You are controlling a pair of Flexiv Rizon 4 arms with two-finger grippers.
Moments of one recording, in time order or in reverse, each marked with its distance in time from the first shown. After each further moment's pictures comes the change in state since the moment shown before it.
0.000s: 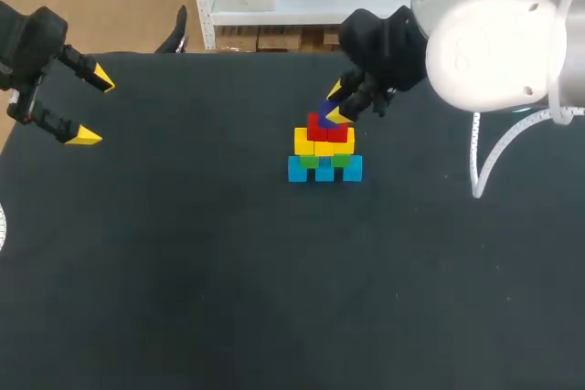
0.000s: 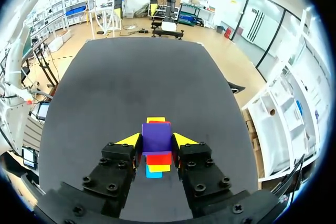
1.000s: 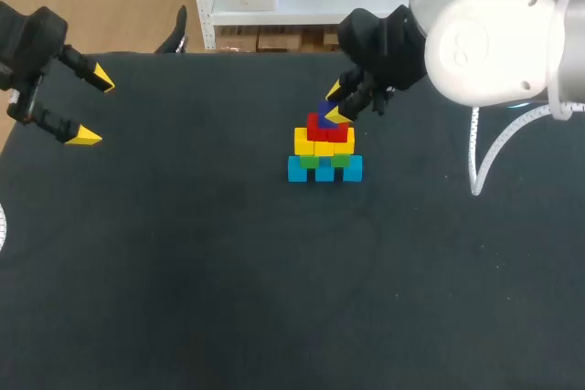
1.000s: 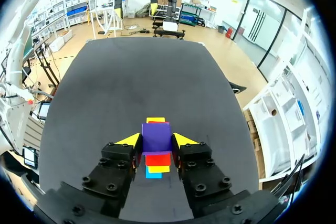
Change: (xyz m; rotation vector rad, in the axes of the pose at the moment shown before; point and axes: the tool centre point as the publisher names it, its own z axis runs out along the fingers) left arm 0.000 0.000 0.000 0.000 0.000 0.000; right arm 0.000 -0.002 0.002 -0.013 0.000 -0.002
